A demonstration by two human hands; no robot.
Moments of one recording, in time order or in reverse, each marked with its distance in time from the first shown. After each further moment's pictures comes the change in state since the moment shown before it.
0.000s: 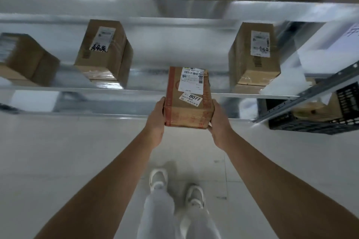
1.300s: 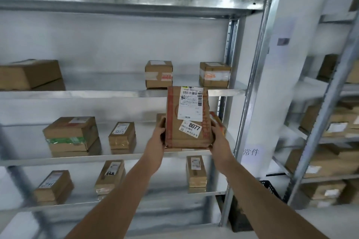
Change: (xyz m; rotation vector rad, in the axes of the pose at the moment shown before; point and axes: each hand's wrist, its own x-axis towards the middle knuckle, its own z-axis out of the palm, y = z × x) left_hand -0.473 0.305 0.092 -0.154 -0.349 0.686; right_hand -0.536 -0.237 -0.135 0.201 -0.151 -0.855
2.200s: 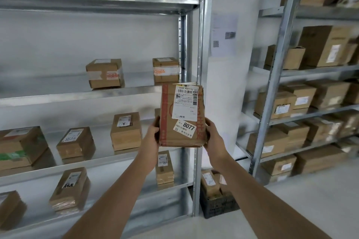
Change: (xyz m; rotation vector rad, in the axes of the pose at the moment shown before) left_hand -0.003 -0.050 0.160 0.031 -0.103 -0.019; right_hand -0.018 -0.025 -0.167 -0.020 0.107 -0.057
